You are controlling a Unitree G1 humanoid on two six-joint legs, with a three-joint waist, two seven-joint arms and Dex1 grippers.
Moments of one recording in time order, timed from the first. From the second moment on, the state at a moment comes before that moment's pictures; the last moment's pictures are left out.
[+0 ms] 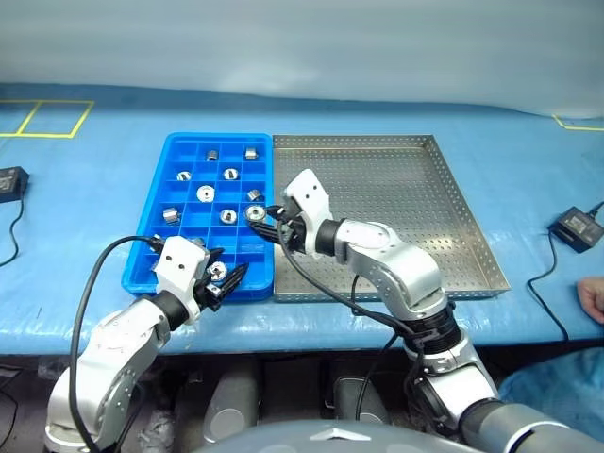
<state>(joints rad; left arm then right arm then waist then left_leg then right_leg) 0.20 0.44 0.09 -0.75 -0.39 0.78 -0.39 -0.54 -0.11 0.32 -0.22 0.28 0.87 0.52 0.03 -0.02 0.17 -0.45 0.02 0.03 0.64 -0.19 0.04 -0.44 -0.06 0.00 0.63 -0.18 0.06</state>
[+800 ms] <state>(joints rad) 0.11 0.37 0.15 -0.71 -0.40 0.73 -0.29 -0.39 -0.36 0.16 -0.25 0.24 0.68 0.56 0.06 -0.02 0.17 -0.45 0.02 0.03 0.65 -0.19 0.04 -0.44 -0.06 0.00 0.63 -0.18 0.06</state>
